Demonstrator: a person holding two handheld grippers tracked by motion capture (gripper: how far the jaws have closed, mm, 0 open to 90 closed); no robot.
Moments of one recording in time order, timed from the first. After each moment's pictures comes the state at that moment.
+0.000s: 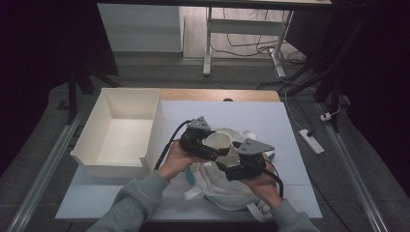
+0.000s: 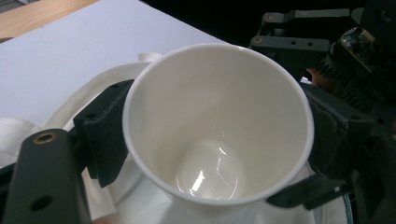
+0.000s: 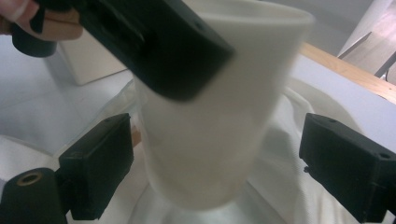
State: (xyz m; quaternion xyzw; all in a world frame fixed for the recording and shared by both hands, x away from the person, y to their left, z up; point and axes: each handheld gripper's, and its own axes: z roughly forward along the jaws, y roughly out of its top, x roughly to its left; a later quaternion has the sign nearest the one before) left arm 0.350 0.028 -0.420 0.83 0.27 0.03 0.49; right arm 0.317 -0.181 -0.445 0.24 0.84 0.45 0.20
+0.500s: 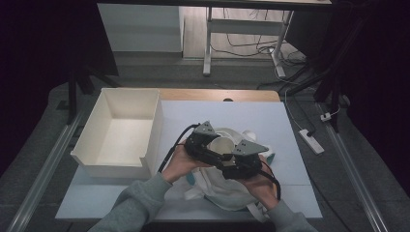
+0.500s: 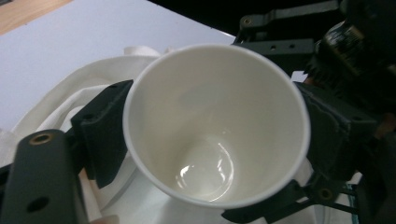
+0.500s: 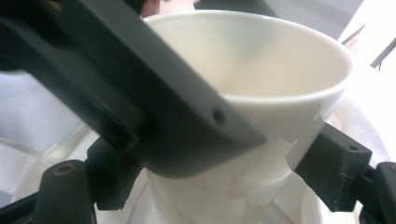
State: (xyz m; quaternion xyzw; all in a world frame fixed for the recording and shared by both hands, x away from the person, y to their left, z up) left arm 0.344 0.018 -0.424 0.84 0.25 0.05 0.49; right arm 0.317 -0.173 -0.452 0.25 0.84 0.43 0.21
